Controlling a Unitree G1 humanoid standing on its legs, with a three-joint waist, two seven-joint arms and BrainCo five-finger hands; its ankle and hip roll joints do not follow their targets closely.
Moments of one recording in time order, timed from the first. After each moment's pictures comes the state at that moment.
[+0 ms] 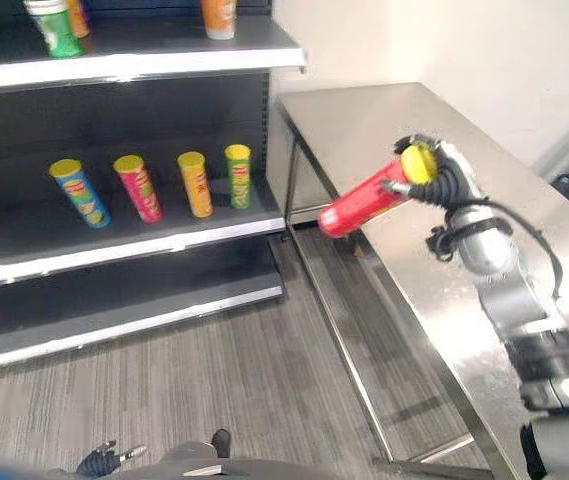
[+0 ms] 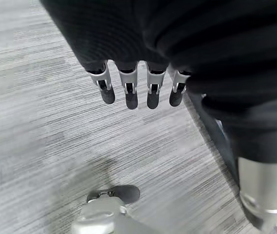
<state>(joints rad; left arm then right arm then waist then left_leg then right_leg) 0.15 0.33 -0.03 1.11 -0.01 -0.08 0.04 -0.21 -0.90 -0.01 -0.06 -0.05 -0.12 -0.11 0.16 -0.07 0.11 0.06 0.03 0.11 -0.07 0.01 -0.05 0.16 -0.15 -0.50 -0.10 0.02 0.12</state>
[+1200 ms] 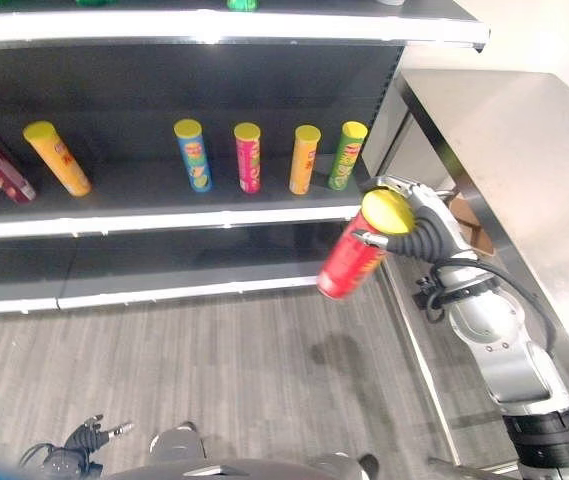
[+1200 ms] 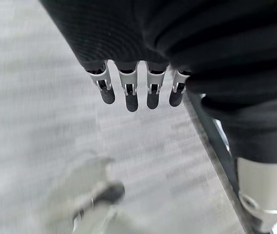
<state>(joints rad) 0.08 0.39 -0.04 1.04 0.02 -0.08 0.06 -0.07 -0.80 0.03 -0.30 -0.16 -0.19 -0.02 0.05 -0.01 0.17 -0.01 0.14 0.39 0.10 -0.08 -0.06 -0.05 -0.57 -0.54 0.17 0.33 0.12</state>
